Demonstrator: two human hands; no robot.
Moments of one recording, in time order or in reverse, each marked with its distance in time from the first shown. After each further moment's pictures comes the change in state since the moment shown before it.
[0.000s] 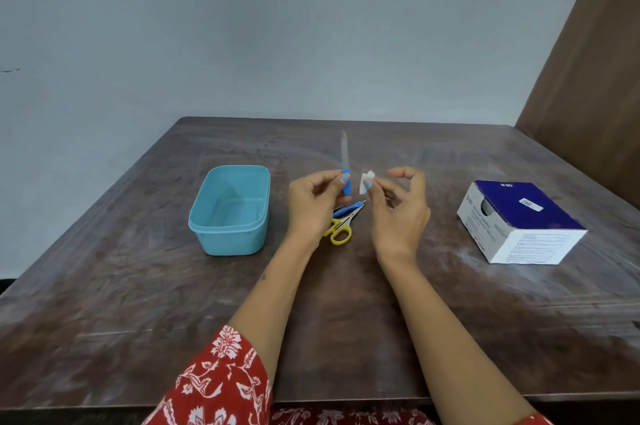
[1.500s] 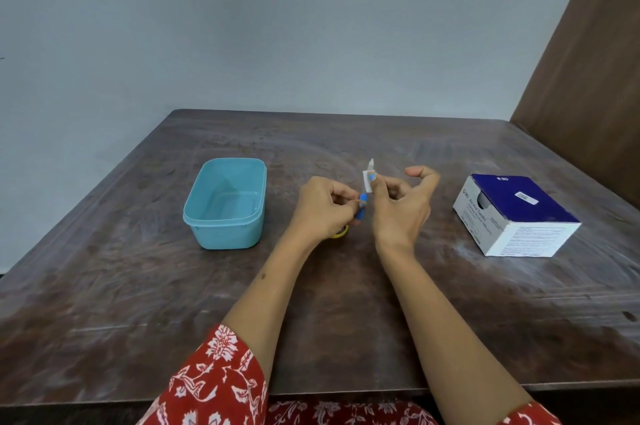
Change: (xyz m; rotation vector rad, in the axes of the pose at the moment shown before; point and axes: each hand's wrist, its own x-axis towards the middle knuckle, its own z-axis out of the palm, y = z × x) left_hand -0.009 0.003 -0.001 0.401 -0.289 -0.077; right_hand 0.003 0.004 0.002 -0.013 0.111 0.078
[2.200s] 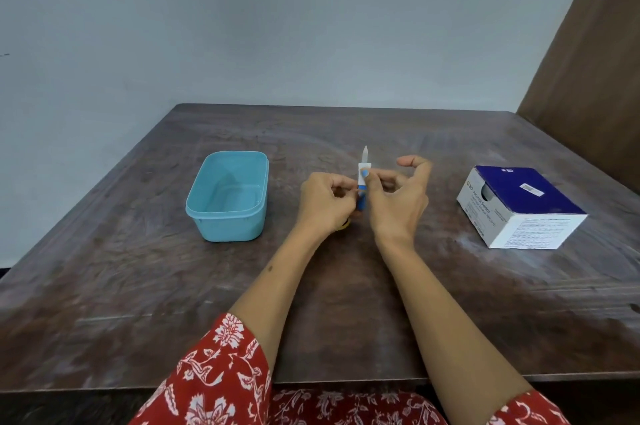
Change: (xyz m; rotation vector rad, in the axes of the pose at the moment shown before) left_hand 0.001 -0.006 0.008 -0.100 0.084 -0.017; right_hand -0.003 -0.002 0.000 -0.029 -0.086 0.006
